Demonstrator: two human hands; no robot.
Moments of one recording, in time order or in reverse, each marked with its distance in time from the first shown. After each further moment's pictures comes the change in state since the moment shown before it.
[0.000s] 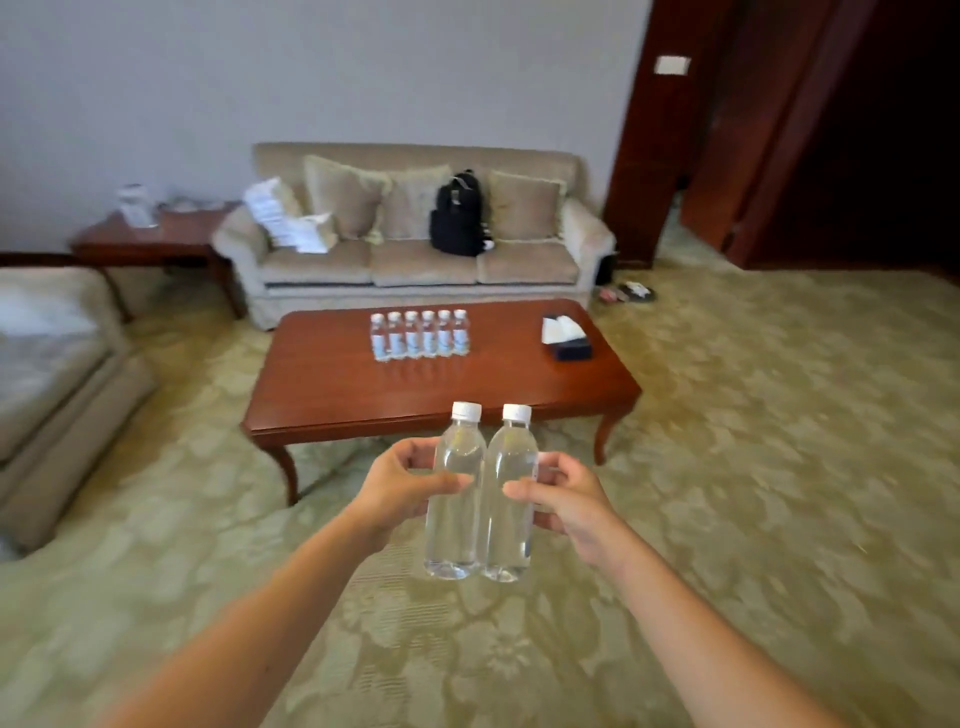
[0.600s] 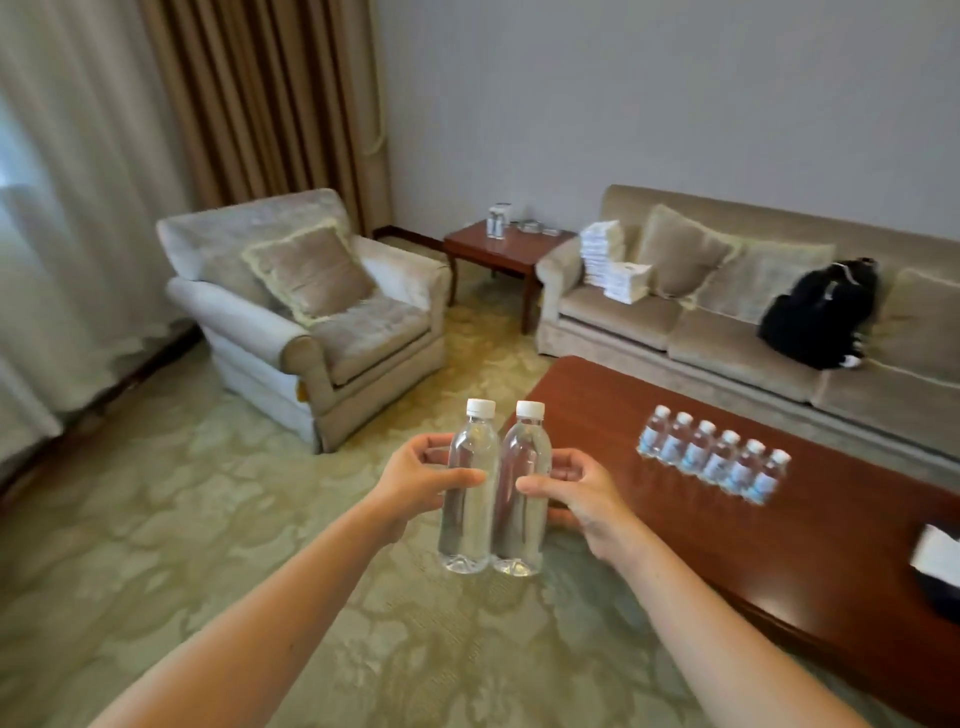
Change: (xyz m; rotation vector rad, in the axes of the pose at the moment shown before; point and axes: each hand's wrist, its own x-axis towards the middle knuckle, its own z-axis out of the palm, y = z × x) left_hand 0.088 0.030 -0.281 -0.200 0.714 0.012; right_hand 0.237 -0.086 0.331 -0.233 -0.669 -0.037
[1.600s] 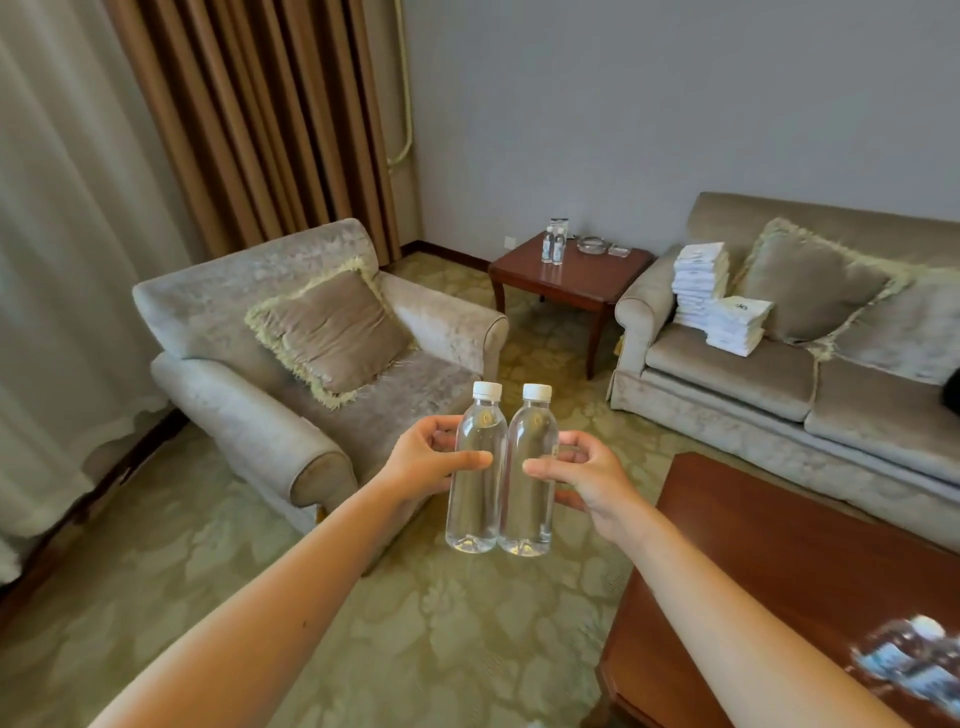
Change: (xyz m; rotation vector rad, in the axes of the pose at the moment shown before) left_hand 0.525 0.140 -0.231 0.013 -0.014 0.027; right_hand 0.531 -0.152 0.214 0.014 -0.054 -0.019
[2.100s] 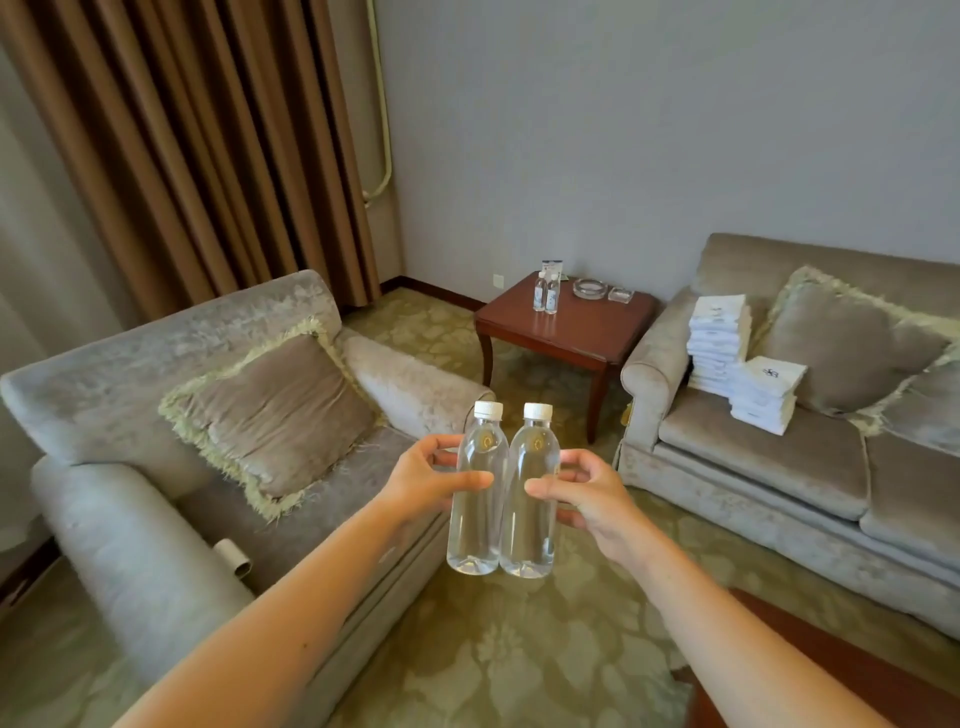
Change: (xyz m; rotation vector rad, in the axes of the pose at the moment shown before) left_hand 0.344 0.073 0.008 0.072 0.006 0.004; right_hand 0.335 -0.086 -0.047 -0.025 0.004 -0.002
